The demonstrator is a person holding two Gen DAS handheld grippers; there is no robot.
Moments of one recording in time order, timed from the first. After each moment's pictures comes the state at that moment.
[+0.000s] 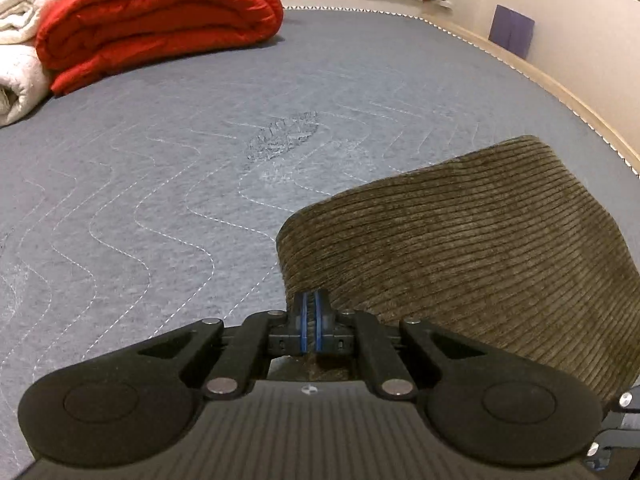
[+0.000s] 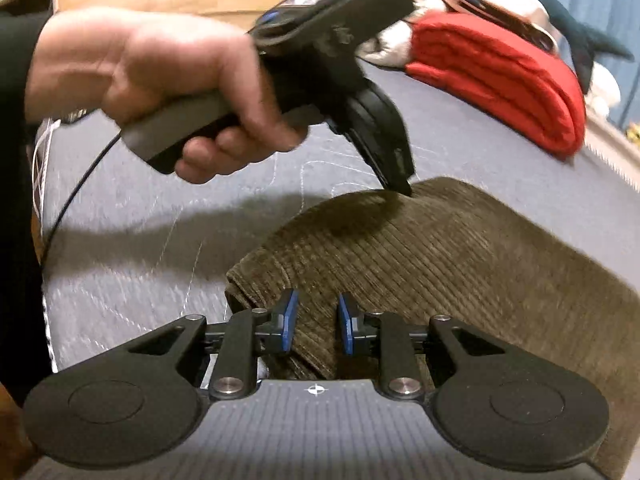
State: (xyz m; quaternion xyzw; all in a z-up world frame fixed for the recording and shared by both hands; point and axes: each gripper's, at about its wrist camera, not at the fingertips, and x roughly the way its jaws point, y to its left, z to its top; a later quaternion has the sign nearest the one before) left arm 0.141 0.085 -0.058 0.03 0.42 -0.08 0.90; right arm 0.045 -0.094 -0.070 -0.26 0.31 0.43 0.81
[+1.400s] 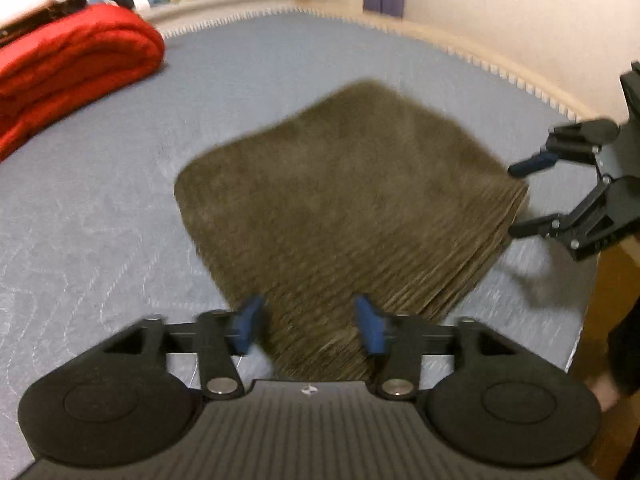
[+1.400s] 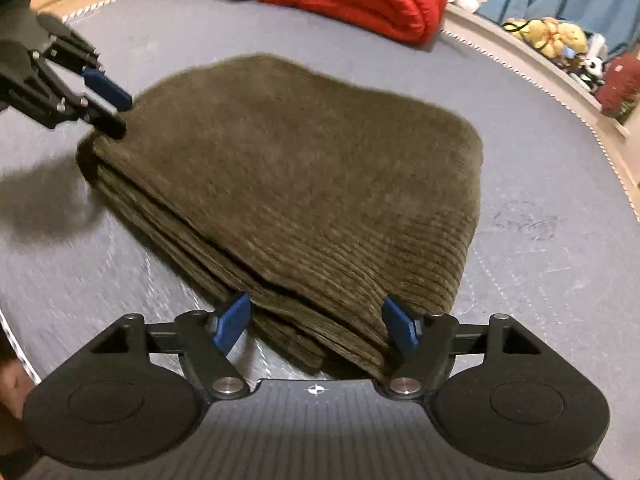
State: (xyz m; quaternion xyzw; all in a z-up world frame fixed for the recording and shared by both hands) left arm 0.018 0.064 -0.025 0.11 0.39 -0.22 0.89; right arm 0.045 -0.225 -0.047 -0.21 0.39 0.23 0.87
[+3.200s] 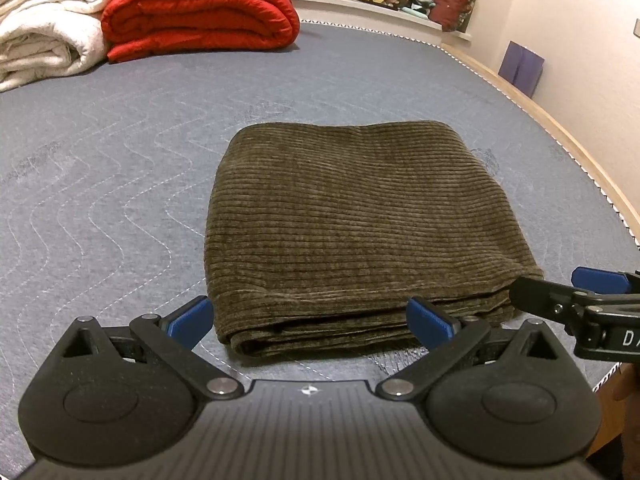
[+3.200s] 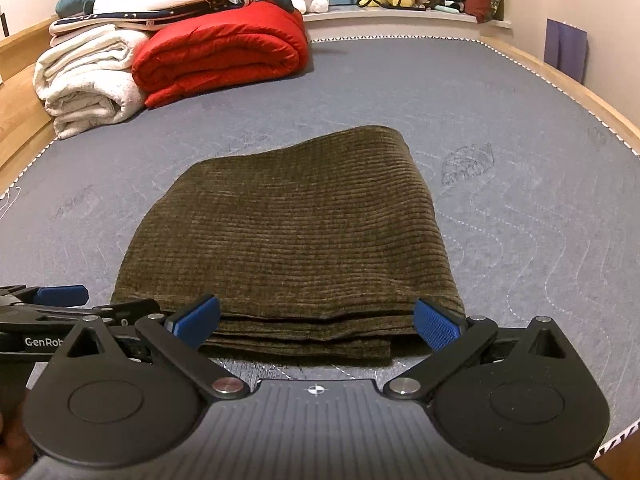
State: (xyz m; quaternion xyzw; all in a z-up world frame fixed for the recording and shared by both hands) left arm -0.026 -0.002 -0.022 -0.04 0.41 -0.02 0.91; right arm 0.008 -0.220 -0.014 0.01 0.39 0.10 0.92
